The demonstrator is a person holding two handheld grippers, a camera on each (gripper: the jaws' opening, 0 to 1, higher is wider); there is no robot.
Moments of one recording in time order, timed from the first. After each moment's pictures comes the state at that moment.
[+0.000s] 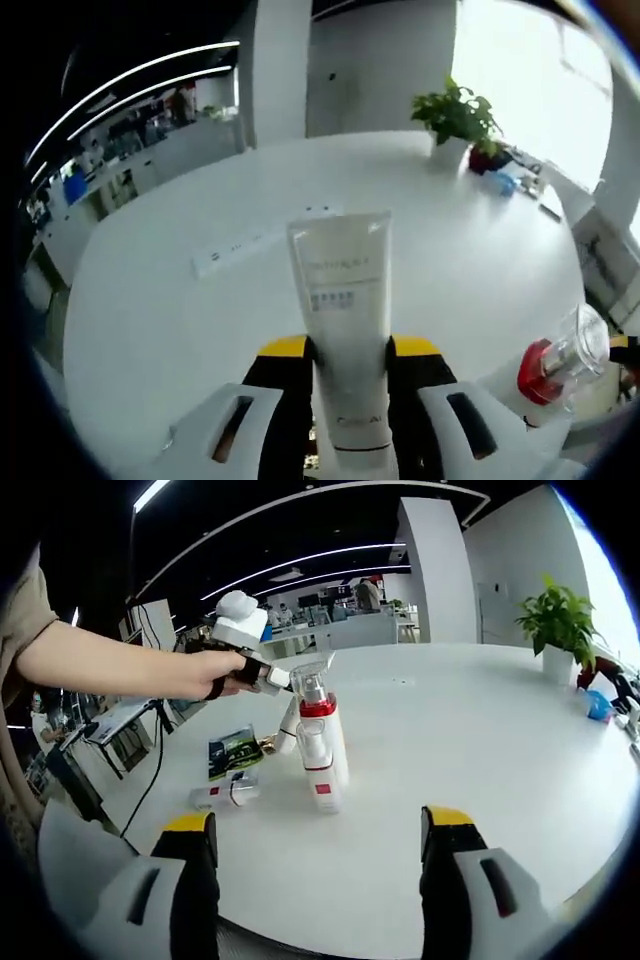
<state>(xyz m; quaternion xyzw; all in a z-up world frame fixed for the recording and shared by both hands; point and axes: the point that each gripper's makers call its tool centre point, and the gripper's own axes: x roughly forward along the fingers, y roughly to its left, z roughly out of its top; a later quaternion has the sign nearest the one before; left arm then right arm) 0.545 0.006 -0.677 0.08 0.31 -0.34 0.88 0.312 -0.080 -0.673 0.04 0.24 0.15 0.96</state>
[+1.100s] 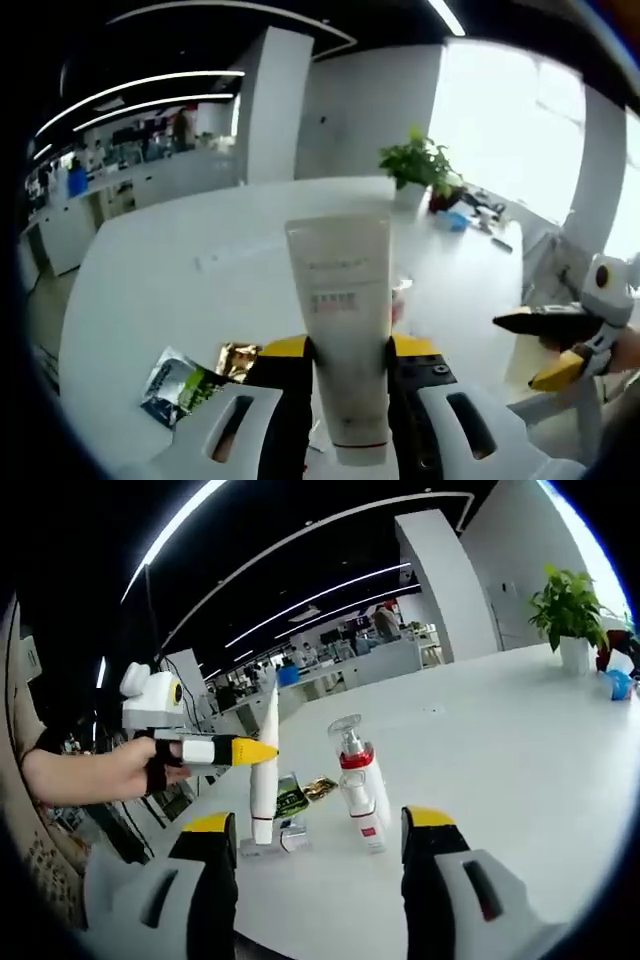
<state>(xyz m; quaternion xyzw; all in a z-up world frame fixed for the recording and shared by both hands) 0.404 0.045 -0.615 0.00 0.25 -0.37 0.90 0.316 -0.057 -0.617 0.14 0.15 0.21 0.95</state>
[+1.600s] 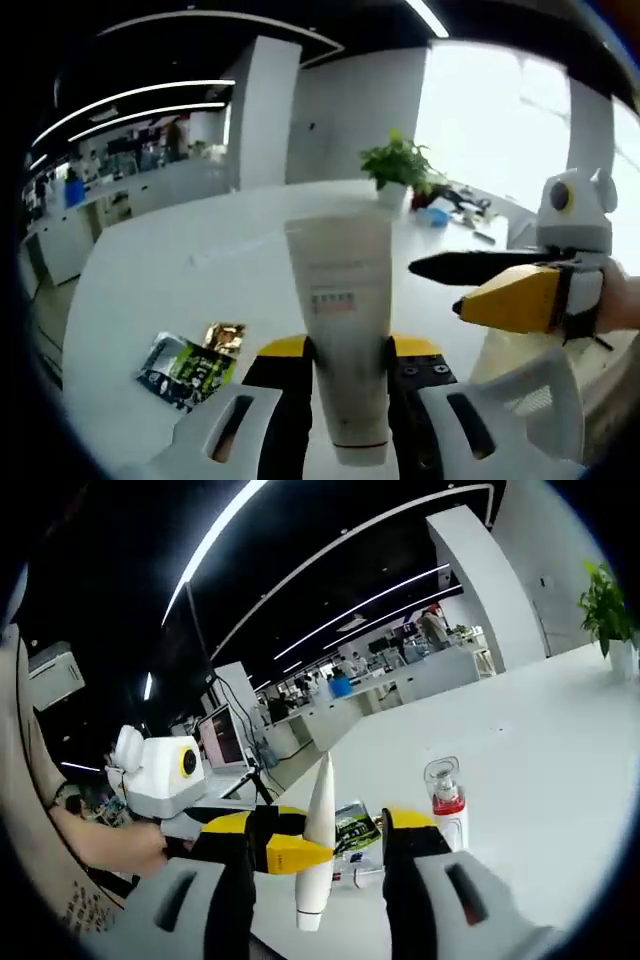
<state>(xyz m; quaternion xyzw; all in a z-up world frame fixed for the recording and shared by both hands) 0.344 0.045 -0.610 0.02 0.23 -0.39 0.89 0.328 0.018 -0.563 0.16 0.12 0.32 0.93</state>
